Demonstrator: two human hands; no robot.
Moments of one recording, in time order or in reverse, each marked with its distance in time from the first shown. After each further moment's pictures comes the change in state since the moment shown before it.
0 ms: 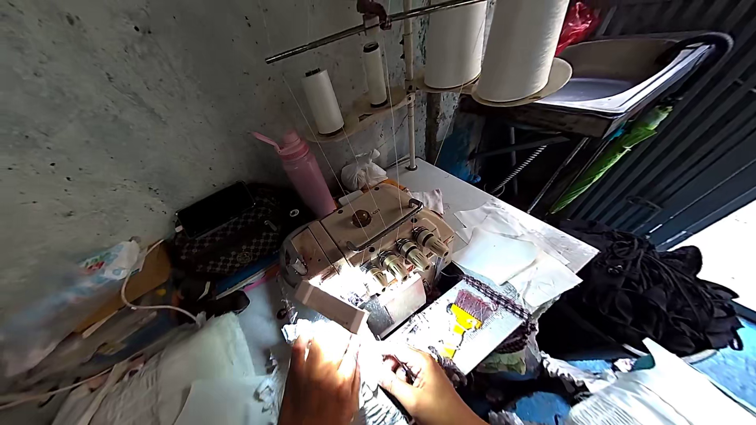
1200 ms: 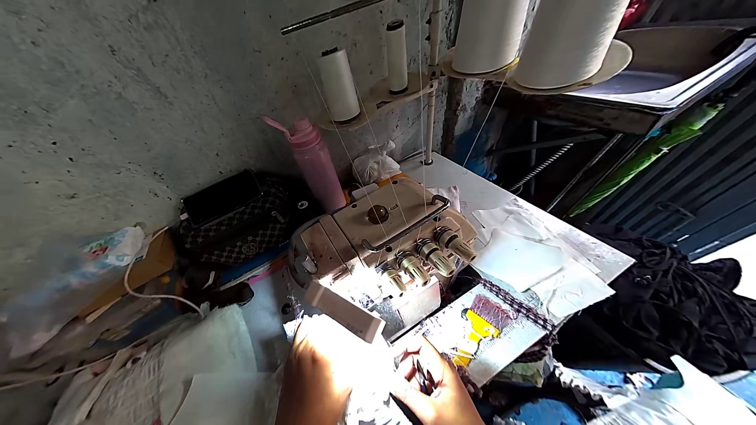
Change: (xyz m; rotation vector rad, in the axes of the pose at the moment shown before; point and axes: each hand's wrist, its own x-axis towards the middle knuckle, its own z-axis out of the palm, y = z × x) left_hand 0.012 -0.005 -0.003 -0.226 -0.083 -0.402; right_hand -0.003 -0.003 0.005 0.181 0.095 0.079
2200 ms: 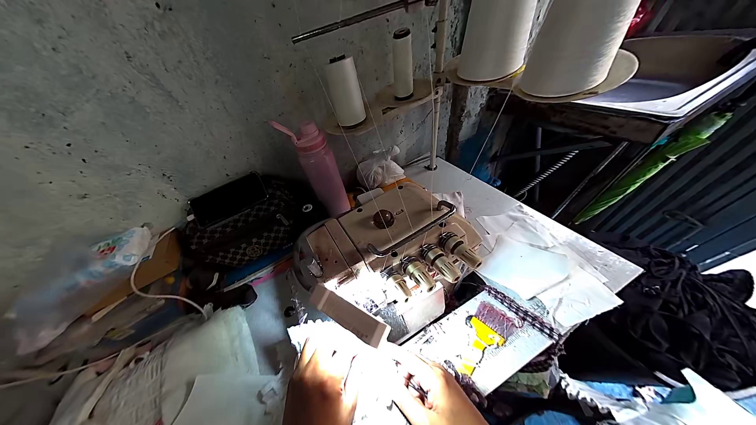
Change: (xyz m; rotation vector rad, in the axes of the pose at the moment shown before) left_hand -0.015 -0.004 0.009 0.048 0.086 0.110; right_hand 0.007 -0.017 -0.007 -0.450 -0.198 -0.032
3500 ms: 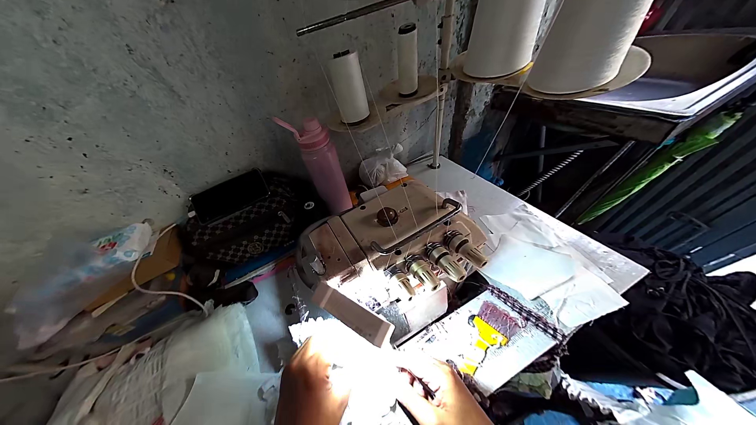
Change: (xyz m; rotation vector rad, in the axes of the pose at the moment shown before) left_hand 0.003 -0.004 -0.009 -0.061 -0.035 -0.111; right_hand 0.001 0.006 0.001 0.092 0.045 -0.048
